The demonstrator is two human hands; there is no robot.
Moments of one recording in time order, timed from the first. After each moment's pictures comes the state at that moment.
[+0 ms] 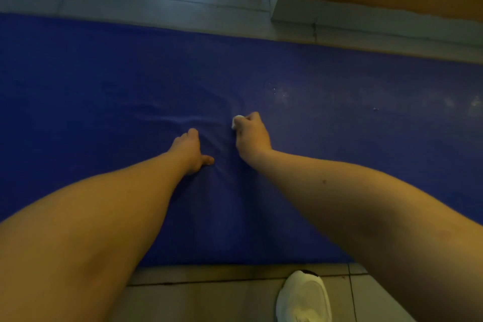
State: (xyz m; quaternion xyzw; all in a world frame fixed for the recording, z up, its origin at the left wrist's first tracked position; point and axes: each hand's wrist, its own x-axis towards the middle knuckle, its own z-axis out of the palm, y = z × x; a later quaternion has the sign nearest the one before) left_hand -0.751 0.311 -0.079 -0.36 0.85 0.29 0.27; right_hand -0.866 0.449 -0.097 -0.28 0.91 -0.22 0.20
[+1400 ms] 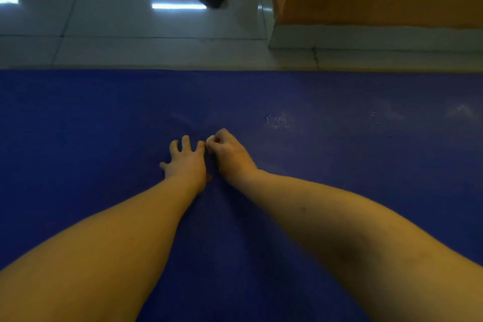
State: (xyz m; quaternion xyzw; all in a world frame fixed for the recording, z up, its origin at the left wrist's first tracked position) left_hand -0.822 0.277 -0.076 -0.33 0.89 0.13 0.29; right_hand -0.904 0.379 -0.112 -0.44 0.84 -0.25 0.19
